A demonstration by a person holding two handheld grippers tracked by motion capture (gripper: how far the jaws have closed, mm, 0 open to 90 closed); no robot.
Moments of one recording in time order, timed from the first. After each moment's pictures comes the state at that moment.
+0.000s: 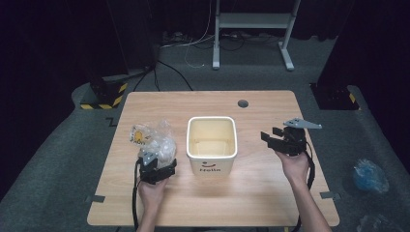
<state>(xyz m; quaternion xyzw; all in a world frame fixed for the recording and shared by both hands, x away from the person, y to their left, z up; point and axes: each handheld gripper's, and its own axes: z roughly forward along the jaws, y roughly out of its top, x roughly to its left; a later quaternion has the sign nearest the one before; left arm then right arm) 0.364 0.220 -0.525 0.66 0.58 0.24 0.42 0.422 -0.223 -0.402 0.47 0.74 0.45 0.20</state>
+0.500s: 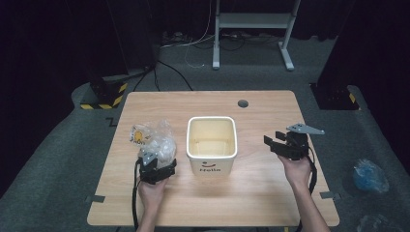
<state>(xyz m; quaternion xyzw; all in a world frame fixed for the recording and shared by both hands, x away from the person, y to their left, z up) 0.364 0.220 -0.525 0.66 0.58 0.23 0.42 0.416 -0.233 -0.417 0.48 0.73 0.44 0.20</state>
